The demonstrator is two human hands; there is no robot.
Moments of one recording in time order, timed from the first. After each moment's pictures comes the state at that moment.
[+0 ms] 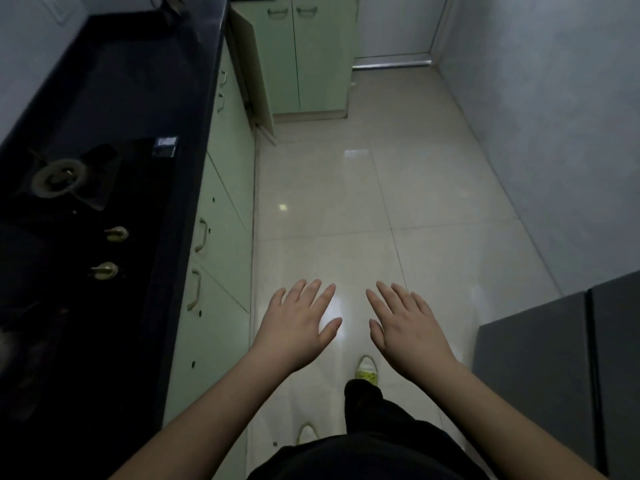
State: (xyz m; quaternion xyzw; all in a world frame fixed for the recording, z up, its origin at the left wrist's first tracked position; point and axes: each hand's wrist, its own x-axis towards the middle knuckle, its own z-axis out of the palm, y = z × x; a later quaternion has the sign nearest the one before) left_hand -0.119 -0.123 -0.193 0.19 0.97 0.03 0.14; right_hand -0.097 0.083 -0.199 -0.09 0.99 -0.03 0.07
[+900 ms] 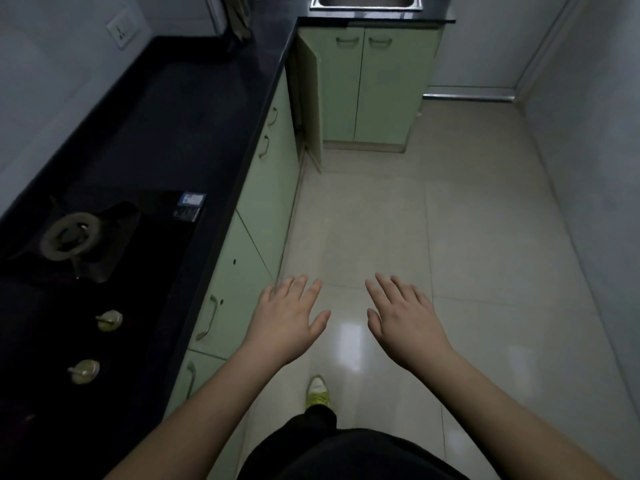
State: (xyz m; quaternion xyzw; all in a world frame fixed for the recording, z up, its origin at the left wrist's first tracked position) left_hand -0.406 -0.155 -0.186 0.05 0.99 0.00 0.14; right_hand -0.431 0.056 -0.193 -0.18 0.98 -0.04 0.07
